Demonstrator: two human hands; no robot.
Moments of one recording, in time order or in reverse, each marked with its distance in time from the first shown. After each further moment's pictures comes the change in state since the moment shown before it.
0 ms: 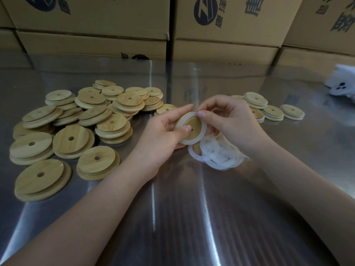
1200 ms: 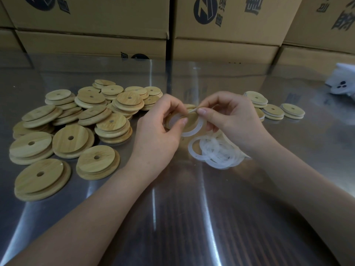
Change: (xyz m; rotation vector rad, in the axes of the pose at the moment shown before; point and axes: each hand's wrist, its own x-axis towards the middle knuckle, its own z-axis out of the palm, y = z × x) left_hand -0.003 -0.003 -0.002 0.514 0.215 0.536; right_hand 0.002 0.002 0.000 -0.008 0.048 -0.102
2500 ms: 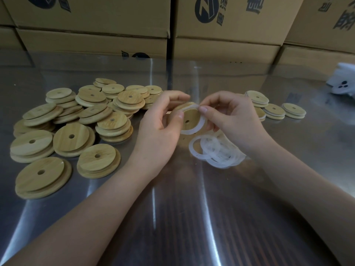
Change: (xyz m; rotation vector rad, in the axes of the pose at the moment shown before) left_hand 0.001 0.008 0.001 -0.192 -0.011 -0.161; right_hand -0.002 -0.003 0.003 -0.024 0.035 0.056
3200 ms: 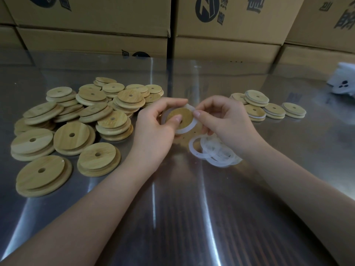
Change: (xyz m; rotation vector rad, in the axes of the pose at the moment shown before) left_hand 0.005 -0.012 -0.002 -0.003 0.092 -0.113; right_hand -0.003 0.003 0.010 0.022 -0.014 0.093
